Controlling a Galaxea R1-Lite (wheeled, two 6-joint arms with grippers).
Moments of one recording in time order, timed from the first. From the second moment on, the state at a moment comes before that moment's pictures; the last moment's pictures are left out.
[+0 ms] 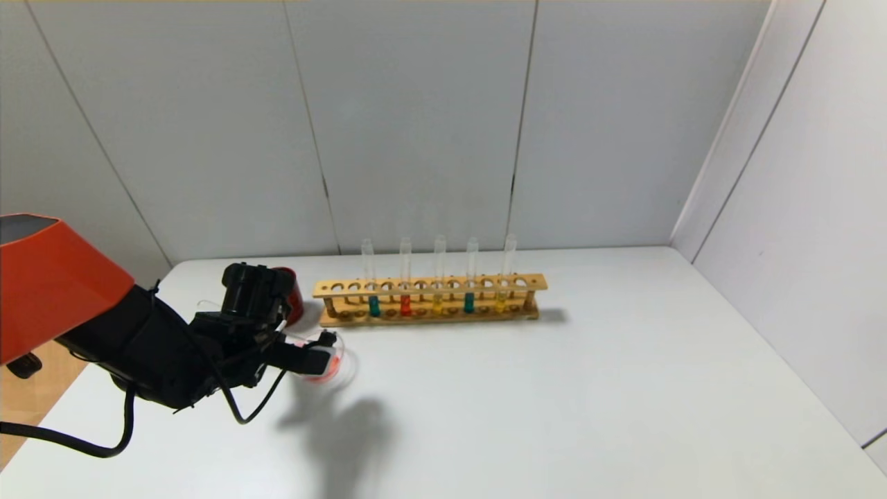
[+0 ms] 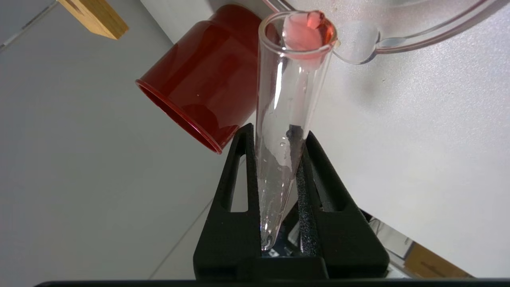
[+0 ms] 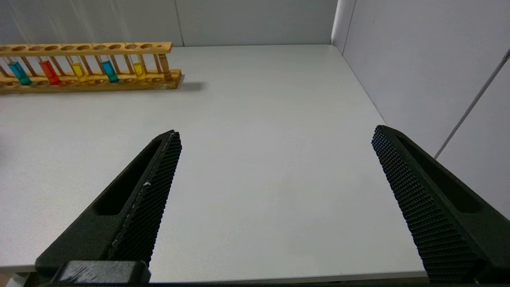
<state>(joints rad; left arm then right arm) -0.27 2.00 -0.74 -0.60 0.47 1.74 0.00 0.00 0.00 -0.01 0.00 0.01</state>
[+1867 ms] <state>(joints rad) -0.33 2.01 -0.77 -0.60 0.61 1.88 0.00 0.00 0.00 -0.01 0.00 0.01</state>
